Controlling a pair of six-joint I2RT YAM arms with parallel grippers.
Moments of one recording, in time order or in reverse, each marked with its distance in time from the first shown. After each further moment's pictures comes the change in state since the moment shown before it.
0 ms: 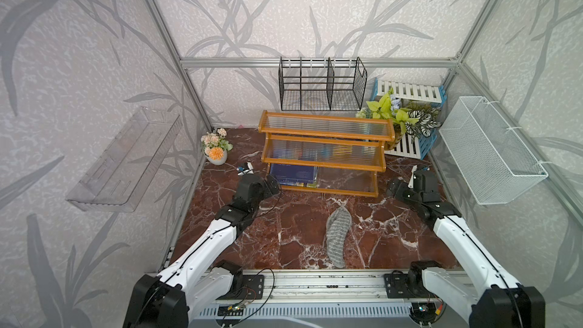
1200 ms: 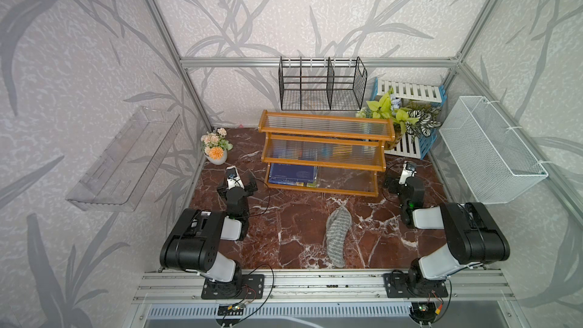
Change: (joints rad) left arm 0.236 0.525 -0.314 1.211 -0.143 0.554; right arm -0.008 0.554 -0.253 1.208 0.090 -0.360
